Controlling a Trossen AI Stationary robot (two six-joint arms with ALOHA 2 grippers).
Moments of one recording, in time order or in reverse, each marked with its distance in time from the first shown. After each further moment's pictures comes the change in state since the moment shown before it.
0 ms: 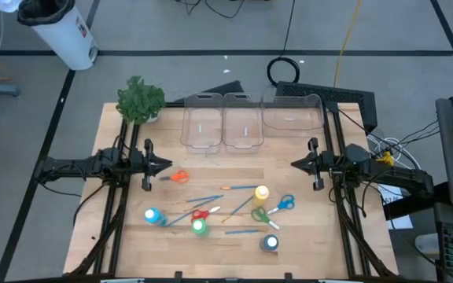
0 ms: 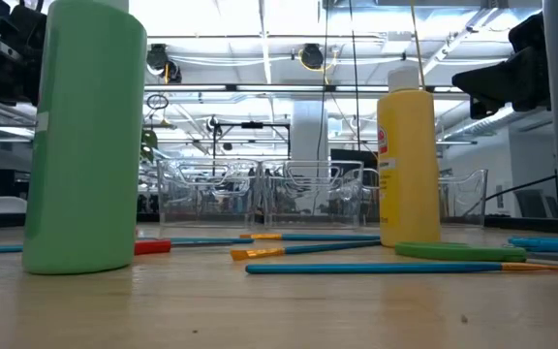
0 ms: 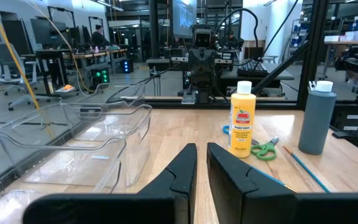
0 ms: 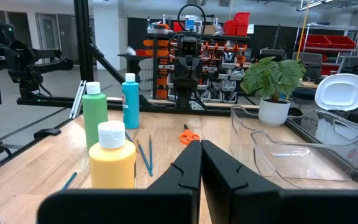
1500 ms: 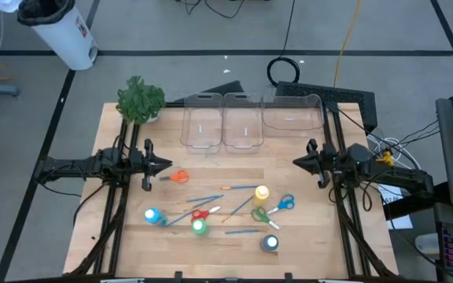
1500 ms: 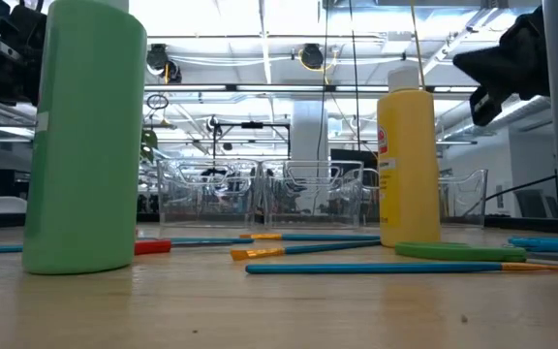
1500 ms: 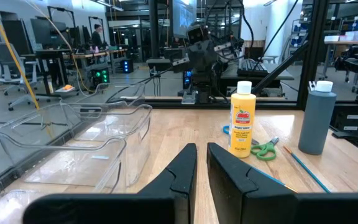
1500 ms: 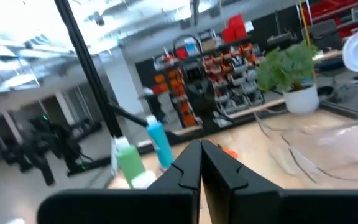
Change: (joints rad) left arm 0.000 0.000 0.000 0.000 0.000 0.000; right arm 0.001 0.000 0.000 0.112 -0.002 0.422
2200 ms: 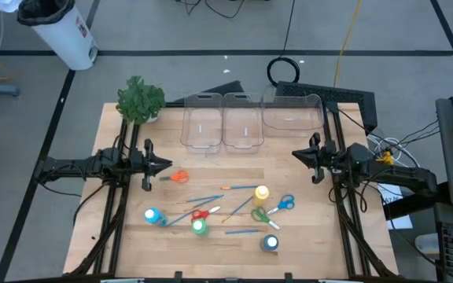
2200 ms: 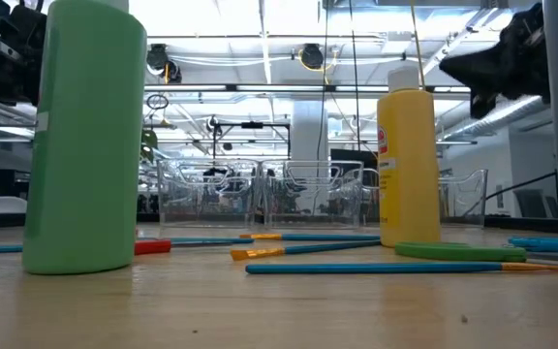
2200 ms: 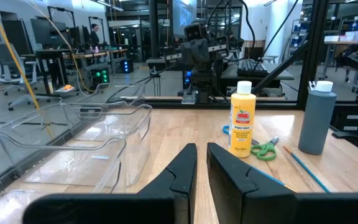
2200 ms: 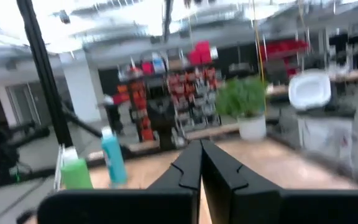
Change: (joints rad) left arm 0.000 0.000 0.000 0.000 0.000 0.000; right arm 0.000 0.097 -0.010 0.134 0.165 -0.180
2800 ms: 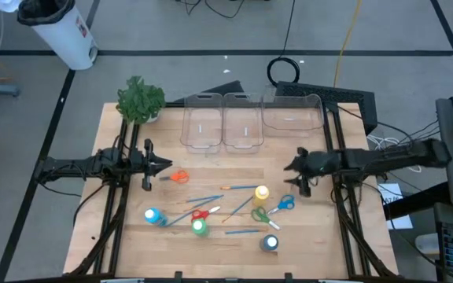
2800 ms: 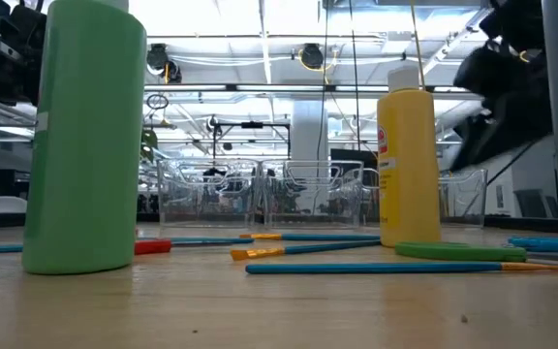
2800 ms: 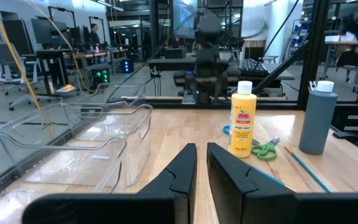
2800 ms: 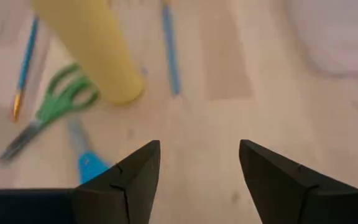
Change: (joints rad) left arm 0.000 0.000 0.000 0.000 0.000 0.000; right arm 0.270 0.664 0.362 -0.651 0.106 -0.063
